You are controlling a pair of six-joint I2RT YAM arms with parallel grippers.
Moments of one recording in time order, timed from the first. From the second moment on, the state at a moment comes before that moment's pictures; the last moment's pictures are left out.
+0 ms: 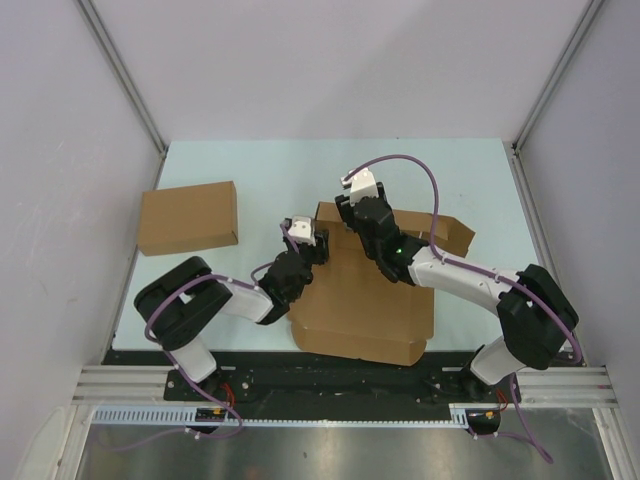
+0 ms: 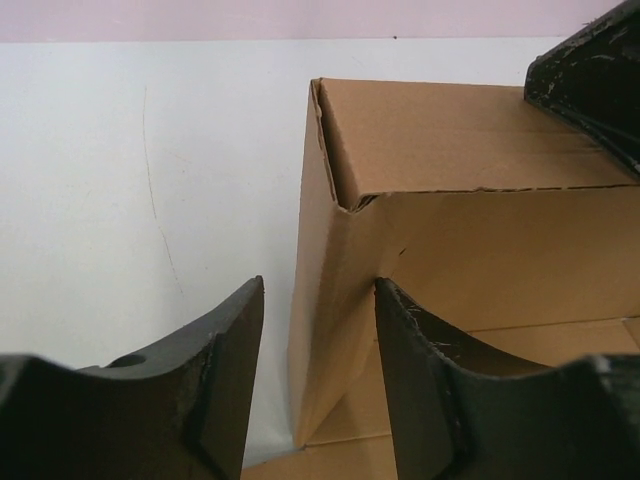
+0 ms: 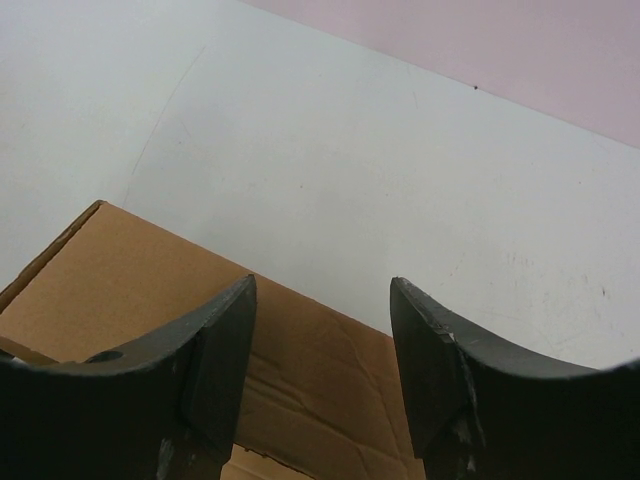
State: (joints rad) left arm -0.84 1.67 0.51 1.13 -0.55 -0.16; right arm 0.82 1.53 1.01 0.26 0.59 -0.04
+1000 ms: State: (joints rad) left arm -0.83 1.74 0.70 0.94 -0.61 -0.21; right arm 0.81 1.53 1.00 0.26 0.56 0.00
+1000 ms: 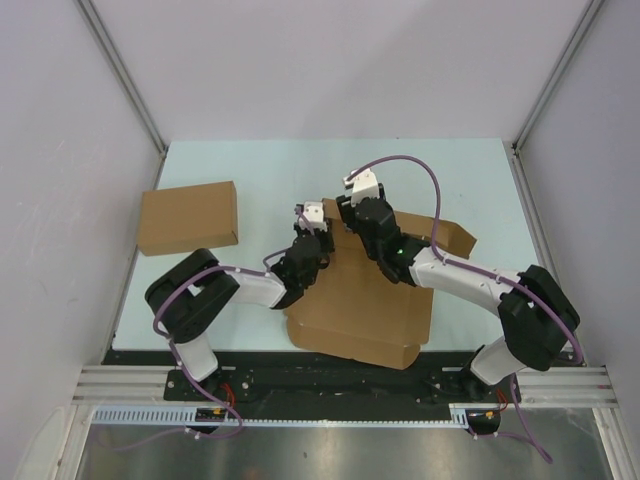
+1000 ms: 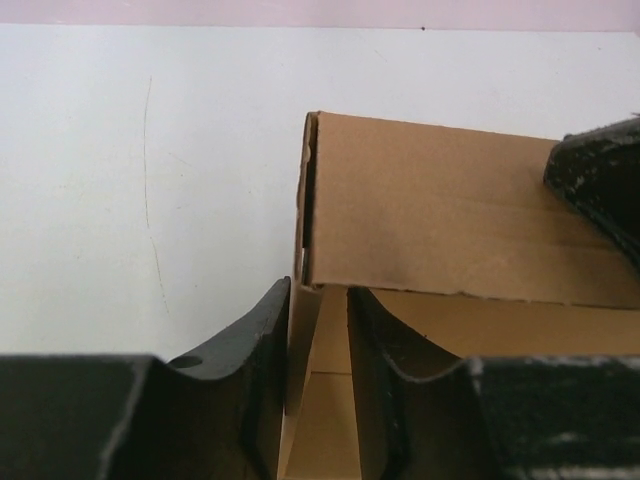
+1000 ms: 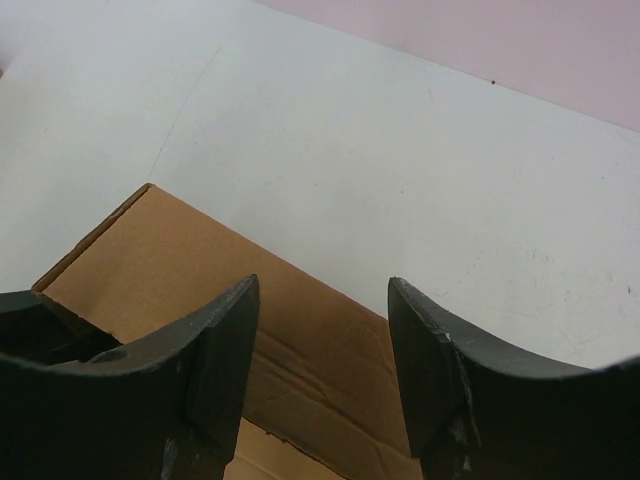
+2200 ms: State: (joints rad) left arm -0.84 1.84 0.73 0.87 -0.65 -0.44; right arm 0.82 1.51 0.98 0.27 0.53 0.02
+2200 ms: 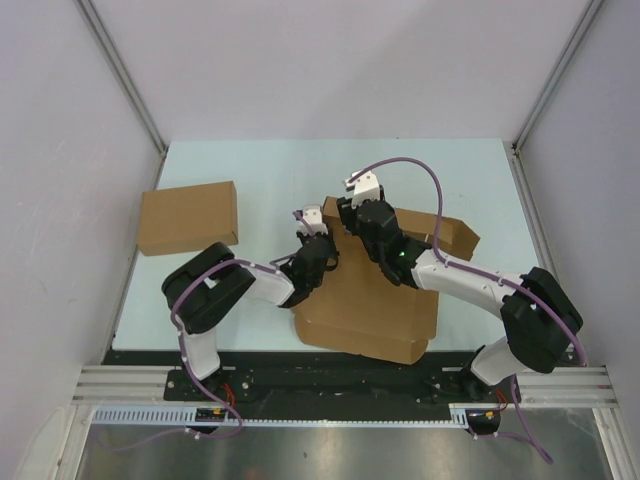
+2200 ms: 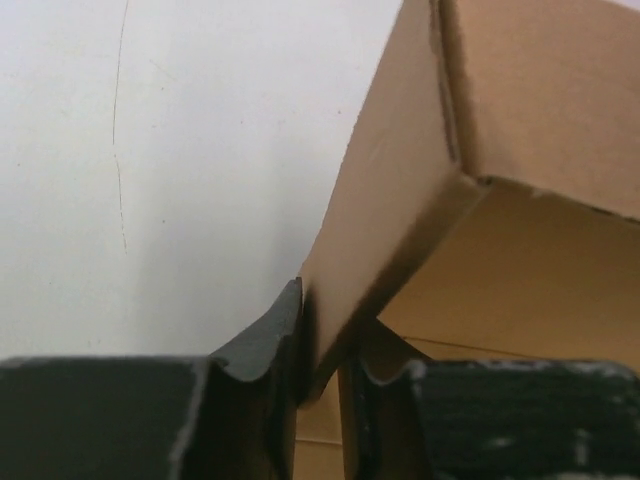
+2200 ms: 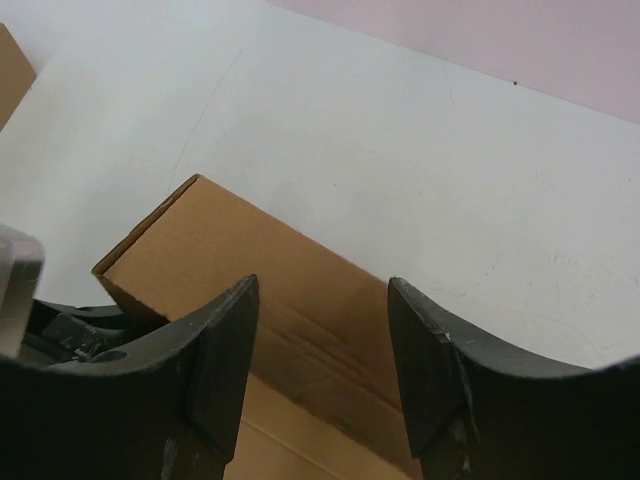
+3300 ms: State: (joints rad) left arm -0.85 1.82 0.75 0.74 -0.70 -0.41; right arm 0.82 1.38 0.95 0.24 0.51 0.01
